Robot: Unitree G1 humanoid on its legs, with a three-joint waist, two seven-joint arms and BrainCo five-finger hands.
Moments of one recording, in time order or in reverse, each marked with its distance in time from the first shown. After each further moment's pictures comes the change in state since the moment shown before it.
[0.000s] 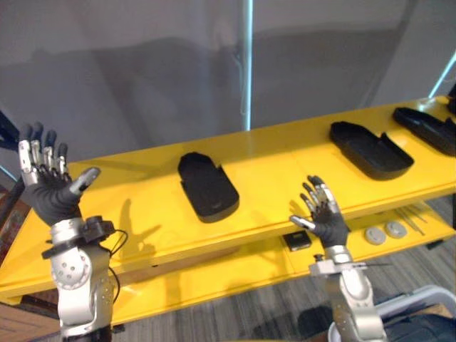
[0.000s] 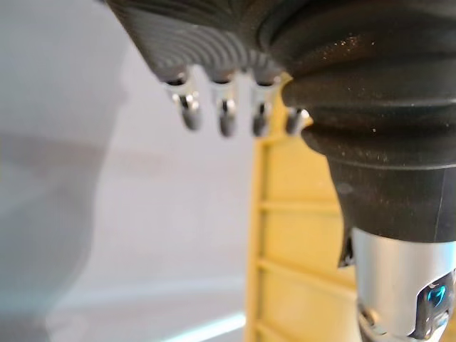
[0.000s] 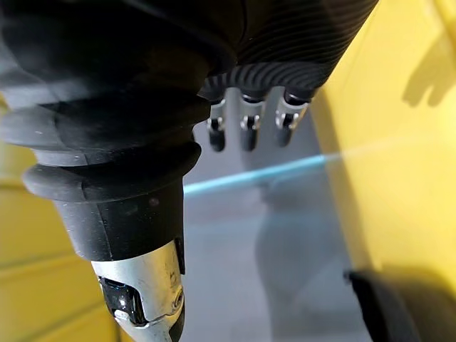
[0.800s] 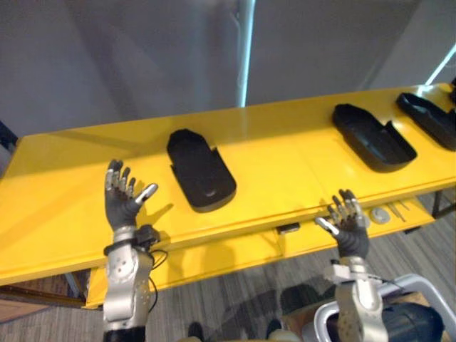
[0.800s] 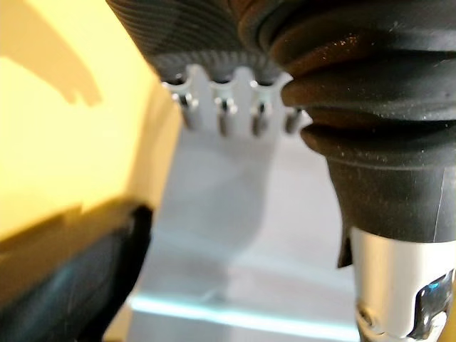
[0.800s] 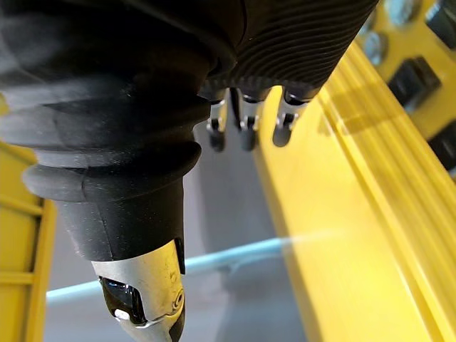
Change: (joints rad) left arm -0.066 -0.100 -0.174 0.153 0.043 0.194 0.018; right arm 0.046 0.086 -0.233 0.047 0.050 0.018 -0.017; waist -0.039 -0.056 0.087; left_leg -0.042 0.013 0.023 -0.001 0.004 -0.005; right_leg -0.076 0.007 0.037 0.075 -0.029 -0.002
